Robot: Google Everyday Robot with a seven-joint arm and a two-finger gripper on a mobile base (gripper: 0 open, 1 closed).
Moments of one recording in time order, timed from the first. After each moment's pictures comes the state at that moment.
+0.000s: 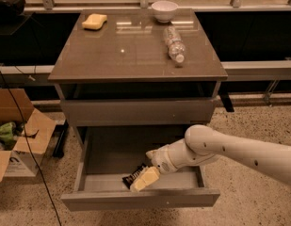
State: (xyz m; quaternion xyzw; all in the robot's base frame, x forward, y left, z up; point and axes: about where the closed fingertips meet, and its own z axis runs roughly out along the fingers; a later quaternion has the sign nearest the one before) arm 0.484 0.007 0.542 -0.45 0.78 0.38 0.22
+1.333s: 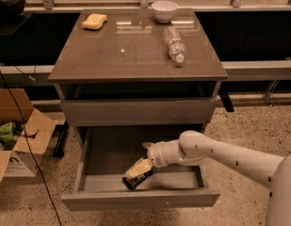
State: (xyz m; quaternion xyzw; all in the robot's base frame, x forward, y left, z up) arm 0.565 0.029 0.481 -0.42 0.76 0.38 0.31
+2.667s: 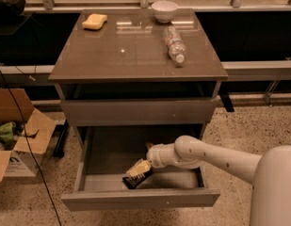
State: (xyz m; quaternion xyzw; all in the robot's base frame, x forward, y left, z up) arm 0.601 0.022 0.426 -0.42 0.78 0.33 0.33
